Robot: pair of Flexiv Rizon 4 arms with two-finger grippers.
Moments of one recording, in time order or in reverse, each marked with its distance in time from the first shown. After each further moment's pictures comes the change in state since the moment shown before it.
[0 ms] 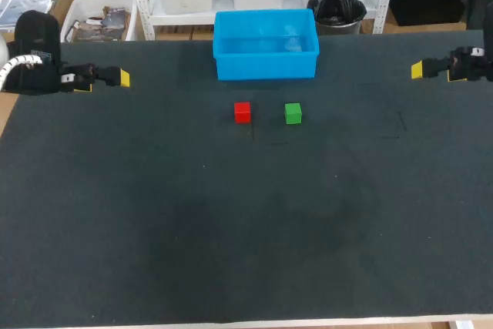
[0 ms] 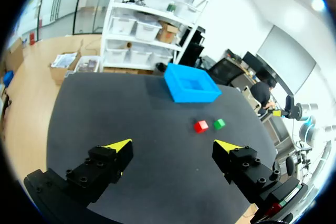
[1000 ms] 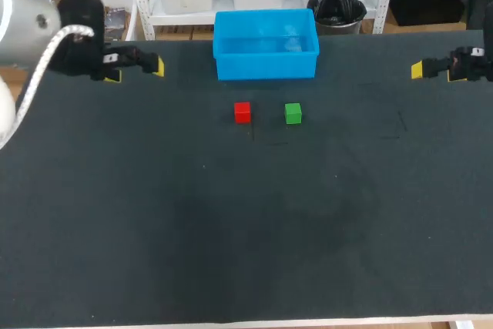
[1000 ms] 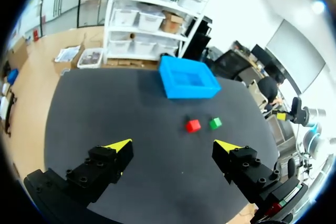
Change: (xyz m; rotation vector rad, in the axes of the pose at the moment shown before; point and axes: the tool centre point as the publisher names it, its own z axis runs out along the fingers) left arm -0.016 -0.052 0.024 -0.081 0.106 -0.022; right arm 0.000 0.000 0.000 0.000 0.000 0.000
